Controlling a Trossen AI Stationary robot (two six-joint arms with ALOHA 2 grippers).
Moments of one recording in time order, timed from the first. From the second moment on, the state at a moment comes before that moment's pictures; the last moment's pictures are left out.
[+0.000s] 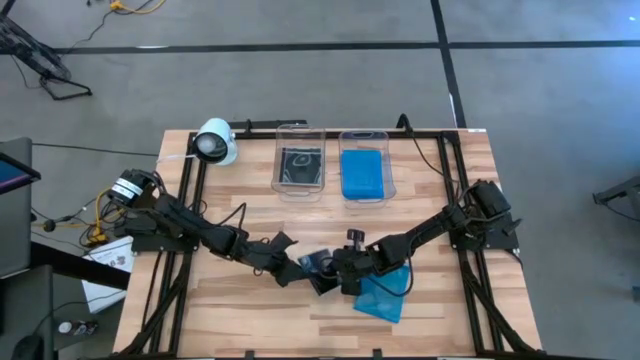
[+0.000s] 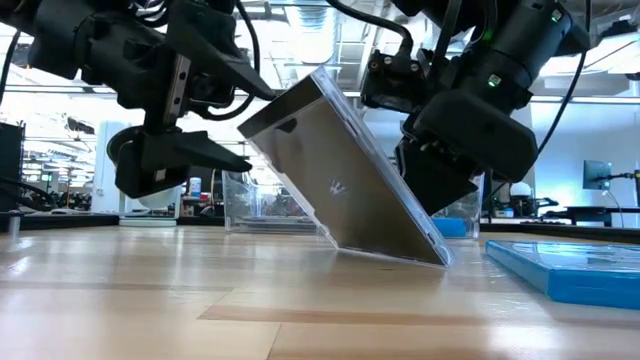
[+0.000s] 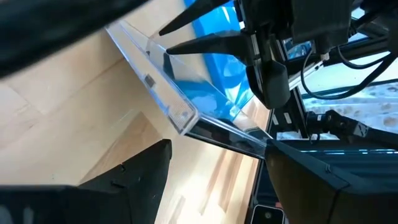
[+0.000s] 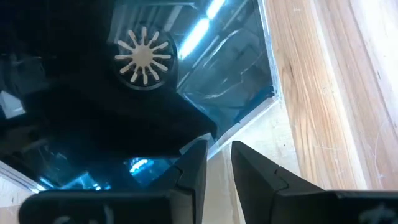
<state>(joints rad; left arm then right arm) -0.37 1.60 0.60 0.53 -0.14 -1.25 0.39 1.90 1.06 -0.21 0.32 0.33</state>
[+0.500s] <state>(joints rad) -0.37 1.60 0.60 0.49 -0.27 -1.28 0.40 1.90 1.06 -0.23 0.32 0.33</state>
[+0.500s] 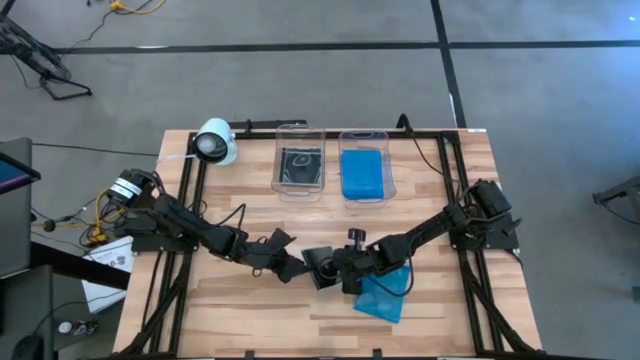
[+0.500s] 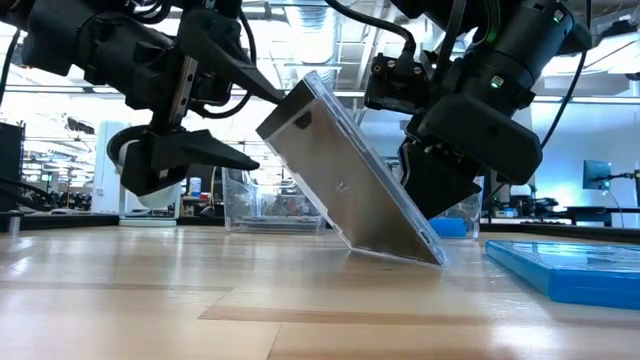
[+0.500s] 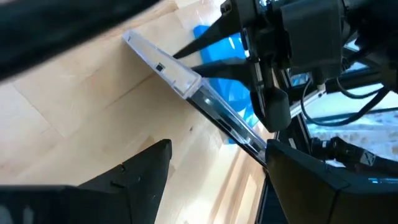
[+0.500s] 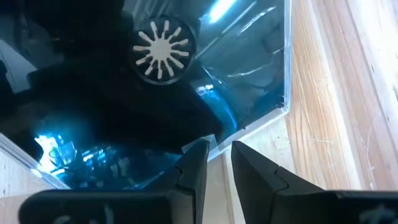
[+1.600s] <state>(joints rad) -0.37 1.61 0.60 0.66 -0.34 -1.14 0.40 1.91 1.06 -0.23 0.31 0.33</state>
